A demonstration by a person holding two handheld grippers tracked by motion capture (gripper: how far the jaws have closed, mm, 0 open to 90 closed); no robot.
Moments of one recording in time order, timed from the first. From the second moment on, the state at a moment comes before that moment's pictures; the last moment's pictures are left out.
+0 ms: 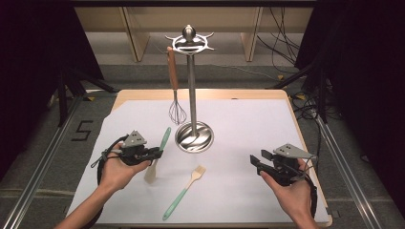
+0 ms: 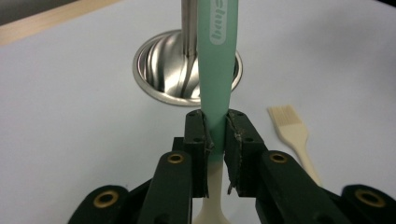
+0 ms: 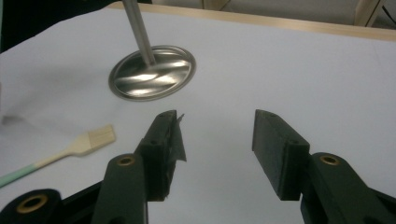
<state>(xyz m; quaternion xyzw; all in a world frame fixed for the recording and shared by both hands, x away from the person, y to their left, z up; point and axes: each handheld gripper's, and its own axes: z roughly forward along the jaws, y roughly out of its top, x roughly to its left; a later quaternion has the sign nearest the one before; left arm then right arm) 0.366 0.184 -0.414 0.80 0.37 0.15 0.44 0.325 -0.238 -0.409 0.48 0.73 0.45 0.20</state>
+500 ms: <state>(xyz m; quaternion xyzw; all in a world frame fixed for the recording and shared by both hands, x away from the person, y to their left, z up) 0.365 0.134 -0.398 0.80 0.33 0.15 0.48 0.329 -0.205 -0.387 0.44 0.73 0.50 0.18</state>
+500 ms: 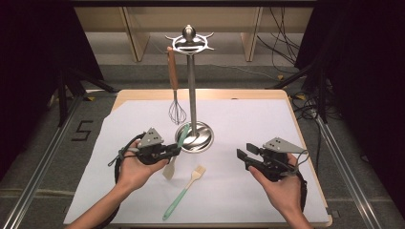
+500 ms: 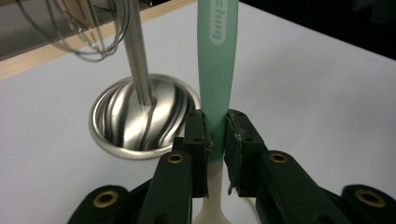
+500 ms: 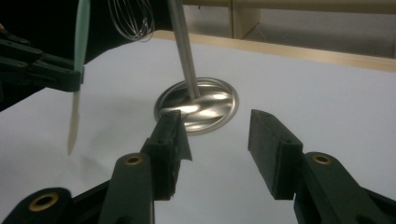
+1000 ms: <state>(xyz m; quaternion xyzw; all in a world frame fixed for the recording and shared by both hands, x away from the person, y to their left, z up) 0.370 0.104 -0.381 0.80 0.31 0.15 0.50 0.343 -0.169 -0.366 0.41 0.73 0.52 0.18</state>
